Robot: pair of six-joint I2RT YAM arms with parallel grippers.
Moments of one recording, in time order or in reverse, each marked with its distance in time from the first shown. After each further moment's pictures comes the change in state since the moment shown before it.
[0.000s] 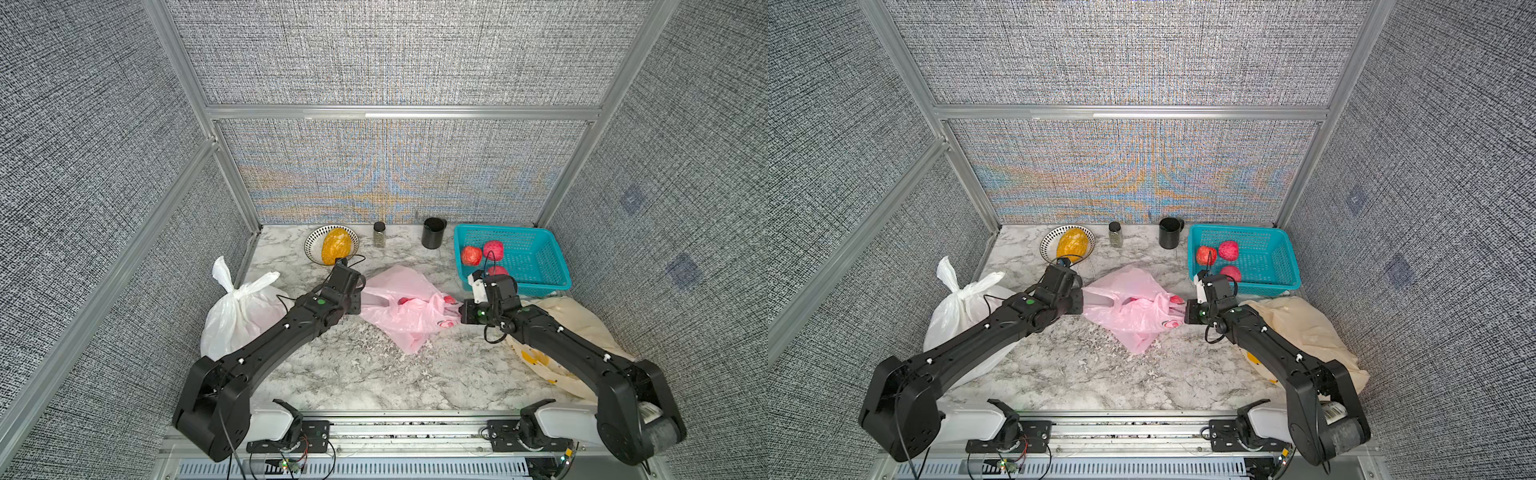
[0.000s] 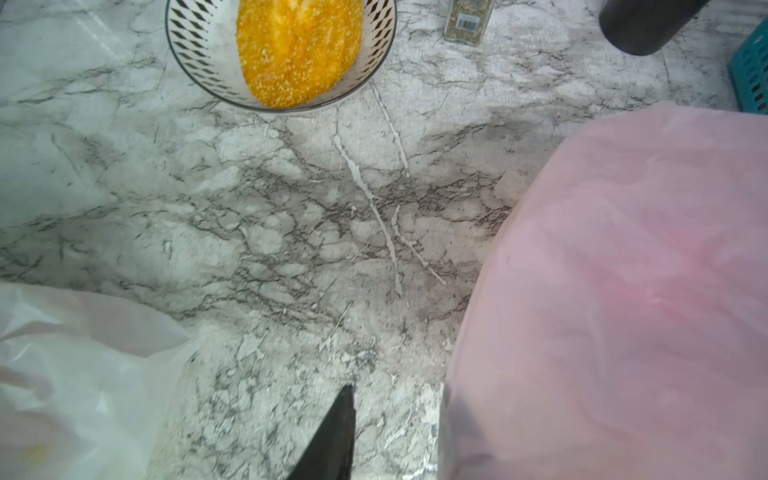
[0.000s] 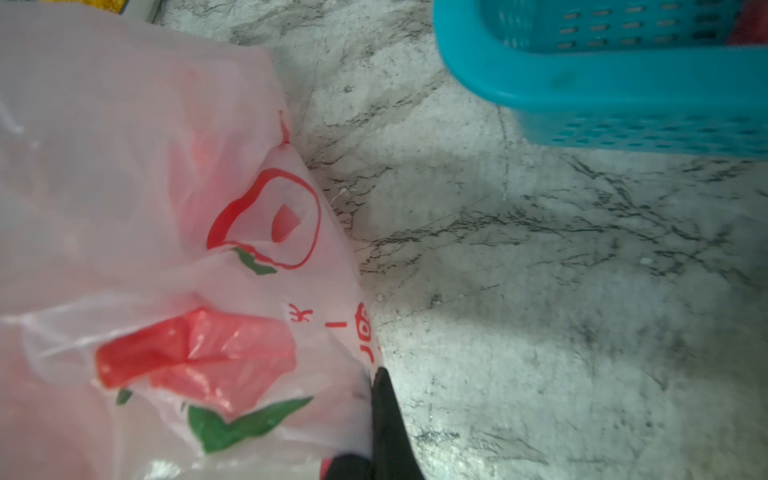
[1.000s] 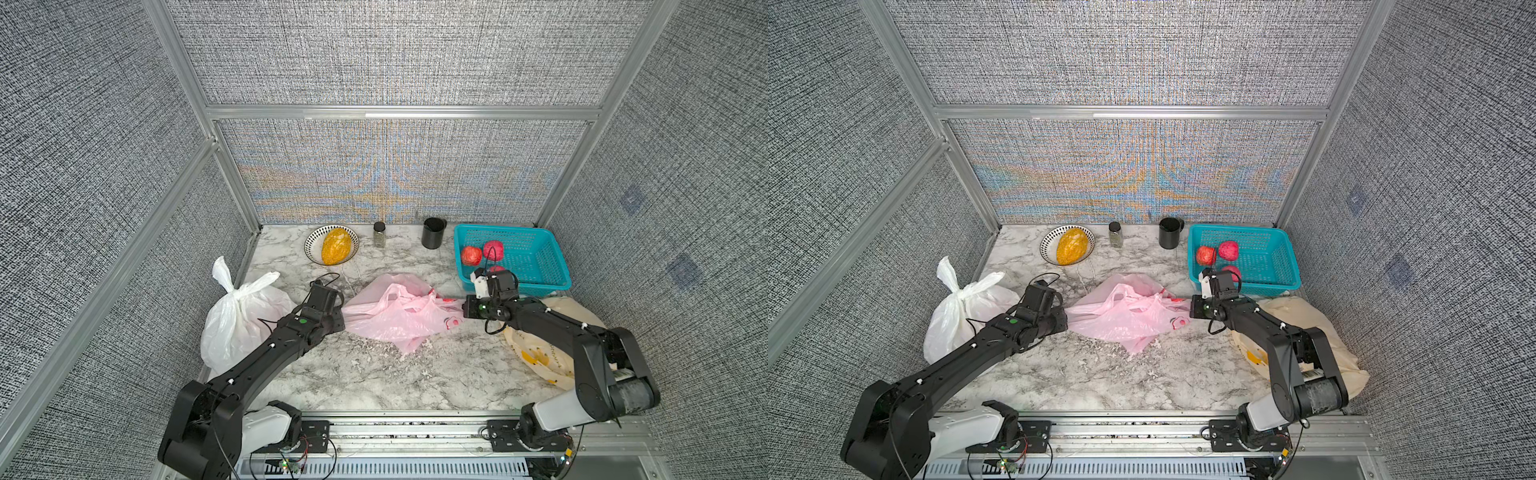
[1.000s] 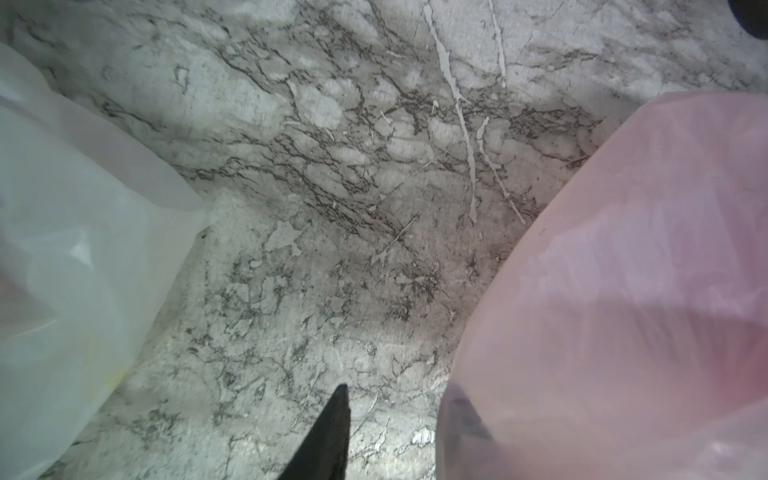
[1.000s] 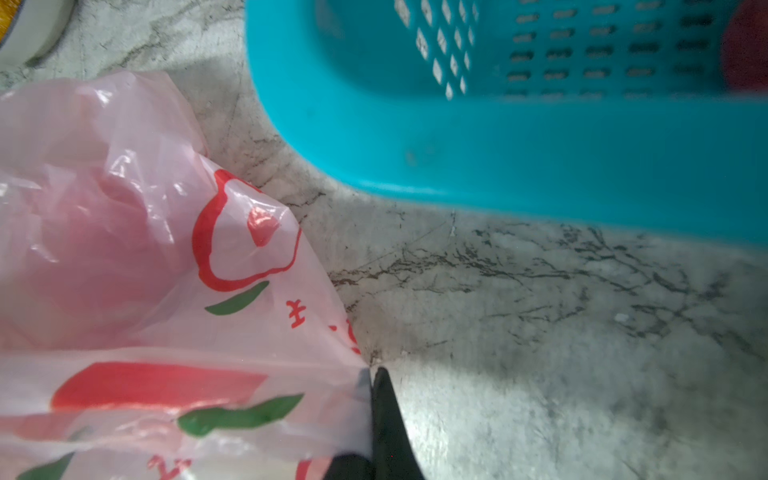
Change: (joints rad) left arm 0.129 -0.106 -0.256 0.067 0.143 -0.156; right arm -0.098 0.208 0.031 0.105 -0.050 -0.064
